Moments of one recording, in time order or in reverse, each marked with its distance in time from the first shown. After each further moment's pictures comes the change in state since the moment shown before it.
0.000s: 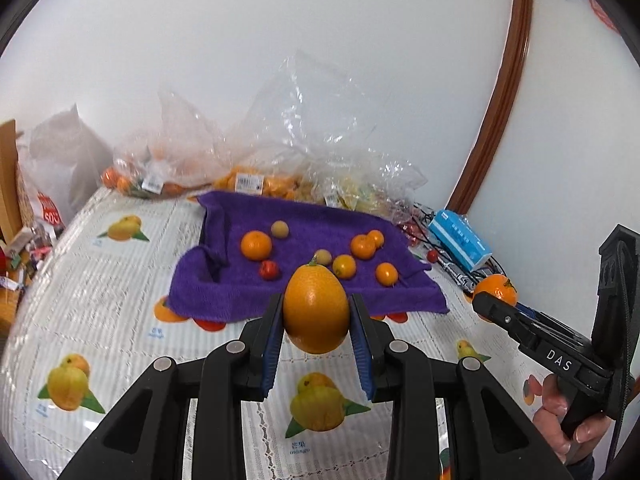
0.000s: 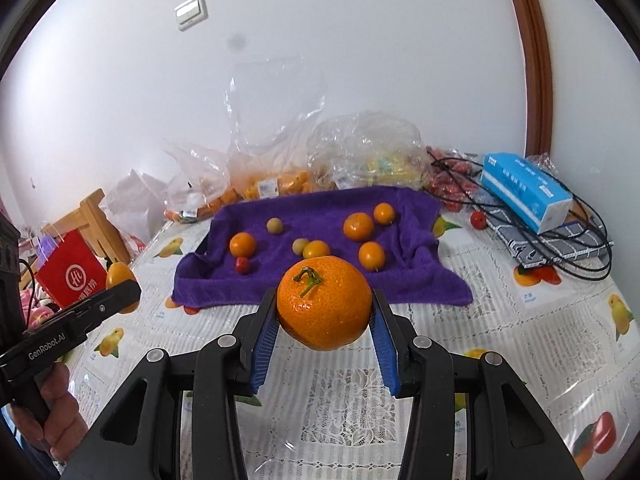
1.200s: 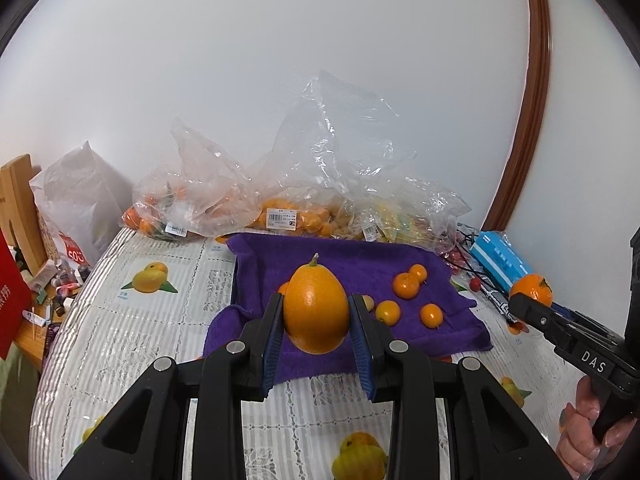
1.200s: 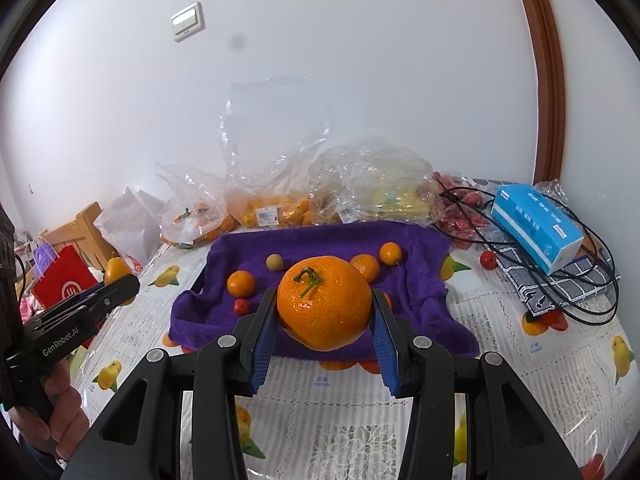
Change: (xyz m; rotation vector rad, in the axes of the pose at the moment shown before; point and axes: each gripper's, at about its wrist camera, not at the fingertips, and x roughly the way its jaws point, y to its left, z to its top) left arm 0.029 0.005 0.045 0.035 -0.041 0.136; right arm 0.026 0.005 0.045 -0.003 -0.024 -0.005
